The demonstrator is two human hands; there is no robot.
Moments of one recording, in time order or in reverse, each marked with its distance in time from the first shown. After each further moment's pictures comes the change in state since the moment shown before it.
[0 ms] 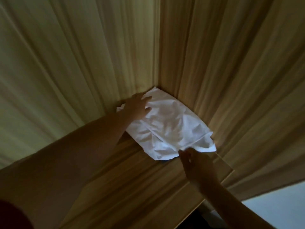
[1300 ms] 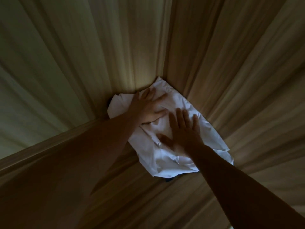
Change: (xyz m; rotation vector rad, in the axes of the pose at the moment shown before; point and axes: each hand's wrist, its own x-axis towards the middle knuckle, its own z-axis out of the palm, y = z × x) left_hand 0.083 -0.015 0.093 0.074 0.077 0.156; right_hand 0.174 -0.002 0.083 -0.513 -0.236 -0.279
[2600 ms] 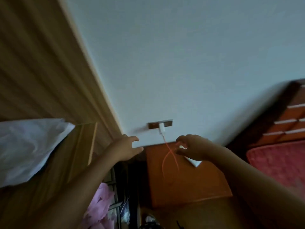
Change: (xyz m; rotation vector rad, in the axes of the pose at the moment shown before) left_hand -0.318 0.413 -0.054 -0.113 -0.598 0.700; right_hand -0.650 0.066 -0.014 0.576 -0.147 0.988
